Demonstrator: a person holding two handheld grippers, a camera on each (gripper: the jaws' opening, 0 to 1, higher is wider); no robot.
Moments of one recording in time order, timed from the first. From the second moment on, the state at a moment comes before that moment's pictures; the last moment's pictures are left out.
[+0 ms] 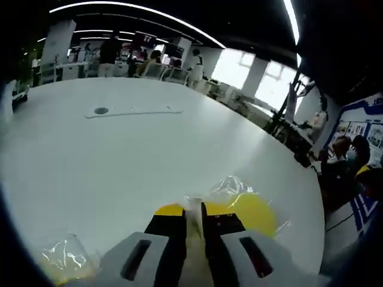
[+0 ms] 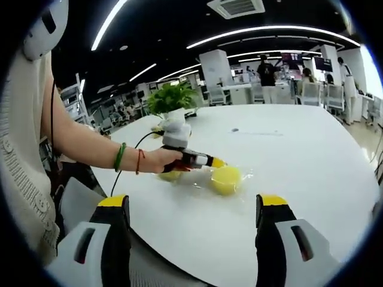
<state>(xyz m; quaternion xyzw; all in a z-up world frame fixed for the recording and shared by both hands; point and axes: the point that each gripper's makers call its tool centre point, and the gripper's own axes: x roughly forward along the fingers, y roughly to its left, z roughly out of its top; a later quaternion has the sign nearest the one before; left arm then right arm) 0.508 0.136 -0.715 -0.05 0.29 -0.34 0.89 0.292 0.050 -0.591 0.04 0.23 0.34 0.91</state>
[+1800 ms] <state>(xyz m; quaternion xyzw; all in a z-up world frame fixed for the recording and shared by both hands) 0.267 0.302 -0.563 0.03 0.15 -0.35 0.92 0.250 0.109 -0.563 0.02 0.20 0.44 0.88</state>
